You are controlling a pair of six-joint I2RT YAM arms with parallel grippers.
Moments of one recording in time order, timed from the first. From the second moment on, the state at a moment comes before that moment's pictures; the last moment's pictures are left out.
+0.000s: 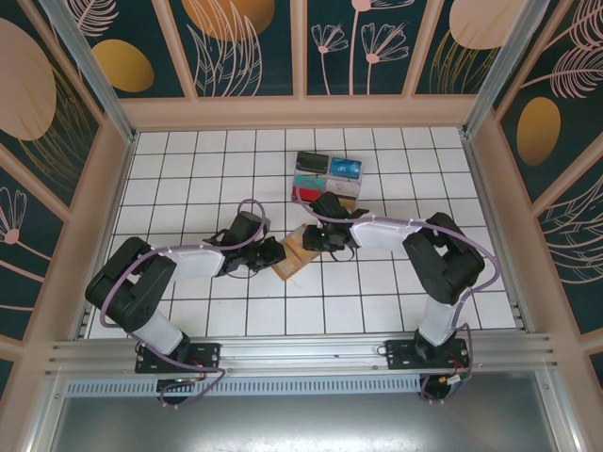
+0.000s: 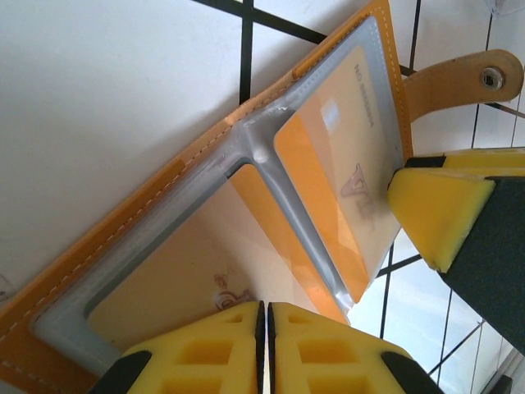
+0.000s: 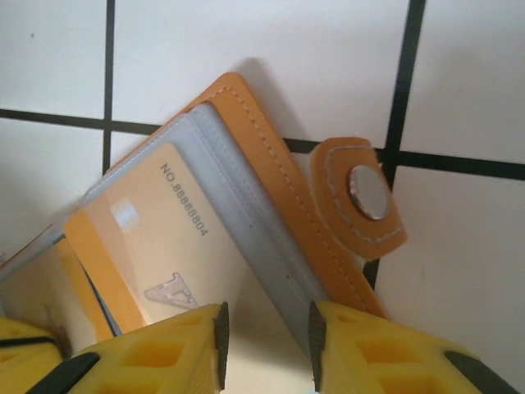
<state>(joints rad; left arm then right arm) -0.60 1.60 0.63 0.10 0.35 -0.90 0.73 1.80 1.02 -0.29 -0.13 0.63</state>
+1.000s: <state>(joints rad) -0.57 1.51 0.63 0.16 0.36 -1.02 0.71 1.82 1.07 -0.29 -0.23 0.66</state>
